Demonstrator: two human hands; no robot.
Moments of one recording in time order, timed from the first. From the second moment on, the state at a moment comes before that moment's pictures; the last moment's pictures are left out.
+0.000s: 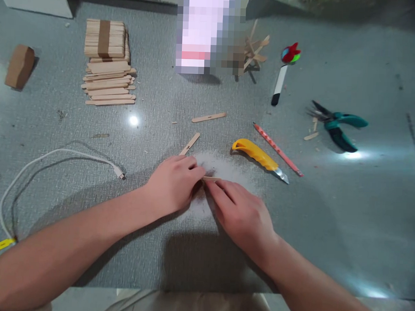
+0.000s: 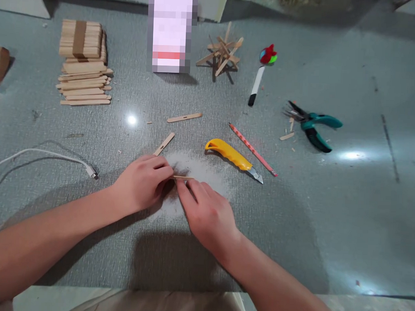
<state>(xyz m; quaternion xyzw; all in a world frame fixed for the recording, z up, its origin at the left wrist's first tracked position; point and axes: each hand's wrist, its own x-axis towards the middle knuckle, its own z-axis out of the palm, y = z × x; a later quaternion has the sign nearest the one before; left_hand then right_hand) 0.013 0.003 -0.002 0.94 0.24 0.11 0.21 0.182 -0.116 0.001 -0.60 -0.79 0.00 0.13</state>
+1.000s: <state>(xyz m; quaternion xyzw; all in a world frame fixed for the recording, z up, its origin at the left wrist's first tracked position) 0.012 0.010 -0.002 0.94 0.21 0.09 0.27 0.217 -0.119 0.018 -0.68 -0.68 0.04 0.26</state>
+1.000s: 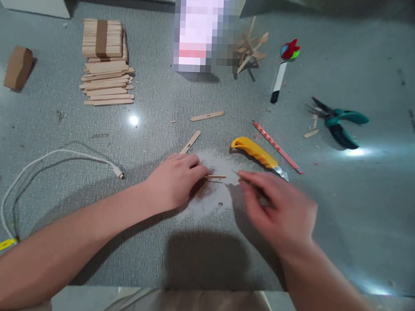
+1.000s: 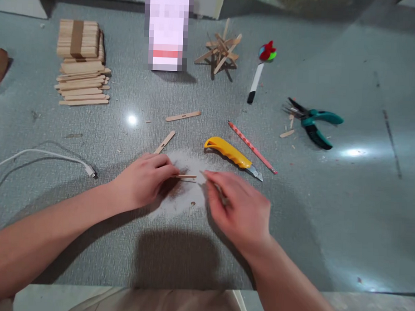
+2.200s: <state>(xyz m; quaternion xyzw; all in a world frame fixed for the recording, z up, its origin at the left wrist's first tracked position) 0.012 0.007 0.034 0.71 0.24 0.07 0.66 0.198 -0.088 0.034 -0.60 -0.58 0.36 0.42</state>
